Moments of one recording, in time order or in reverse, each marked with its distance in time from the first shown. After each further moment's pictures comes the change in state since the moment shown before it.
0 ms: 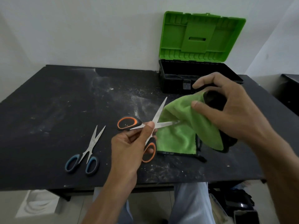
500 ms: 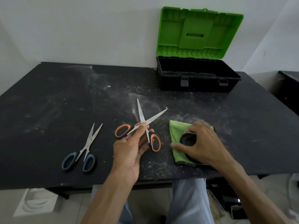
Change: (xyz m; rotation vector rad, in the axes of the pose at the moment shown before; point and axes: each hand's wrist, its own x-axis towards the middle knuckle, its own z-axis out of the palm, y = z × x) left_hand 0.019 -0.021 -0.002 -0.241 0.026 -0.226; right_hand -0.047 0.088 0.071 -0.404 -0.233 0.208
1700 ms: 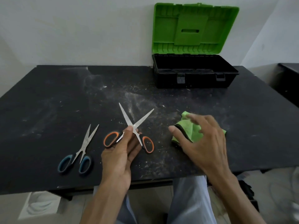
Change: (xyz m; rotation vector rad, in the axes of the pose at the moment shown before) left_hand -0.006 -0.005 -0.011 -0.033 0.162 0.024; right_hand -0.024 -0.029 0.001 0.237 0.474 0.071
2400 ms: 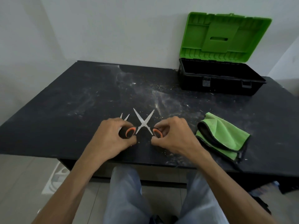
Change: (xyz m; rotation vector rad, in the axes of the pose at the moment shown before) left_hand 0.025 0.080 -0.098 1.463 -0.250 0.750; right_hand -0.001 -0.088 0.066 0.029 -0.579 -0.157
